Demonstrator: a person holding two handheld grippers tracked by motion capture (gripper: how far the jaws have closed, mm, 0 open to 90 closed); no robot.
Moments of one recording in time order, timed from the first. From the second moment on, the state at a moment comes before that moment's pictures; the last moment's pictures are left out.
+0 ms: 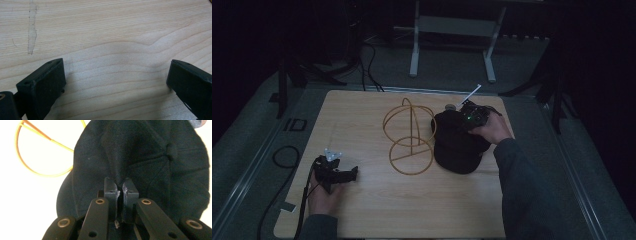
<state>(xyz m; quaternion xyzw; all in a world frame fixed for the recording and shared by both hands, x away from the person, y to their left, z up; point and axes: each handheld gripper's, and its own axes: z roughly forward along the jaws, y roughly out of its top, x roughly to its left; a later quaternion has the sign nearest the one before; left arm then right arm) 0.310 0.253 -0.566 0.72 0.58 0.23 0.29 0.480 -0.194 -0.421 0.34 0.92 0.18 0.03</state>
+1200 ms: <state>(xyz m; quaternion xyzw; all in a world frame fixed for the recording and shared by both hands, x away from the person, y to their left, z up) 0.310 0.253 -0.566 0.72 0.58 0.23 0.29 0.453 -0.223 -0.344 0.32 0.91 0.25 0.08</state>
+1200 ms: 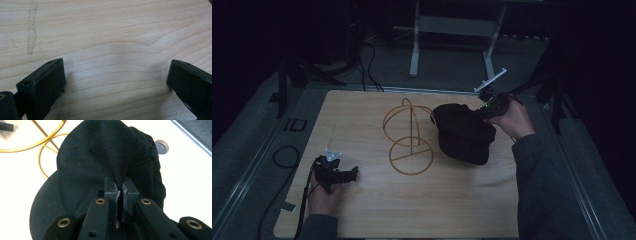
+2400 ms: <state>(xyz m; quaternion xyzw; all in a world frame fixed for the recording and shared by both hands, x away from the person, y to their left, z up) 0.310 0.253 -0.566 0.72 0.58 0.23 0.29 0.448 -0.221 -0.296 0.30 0.90 0.28 0.12</state>
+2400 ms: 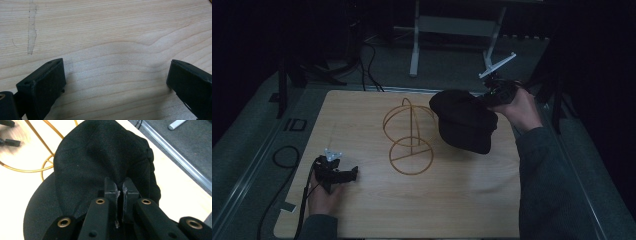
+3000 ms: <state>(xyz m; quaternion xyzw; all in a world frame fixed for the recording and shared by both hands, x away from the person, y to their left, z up) 0.310 0.253 -0.566 0.72 0.58 0.23 0.29 0.443 -0.218 -0.274 0.29 0.91 0.27 0.14</state>
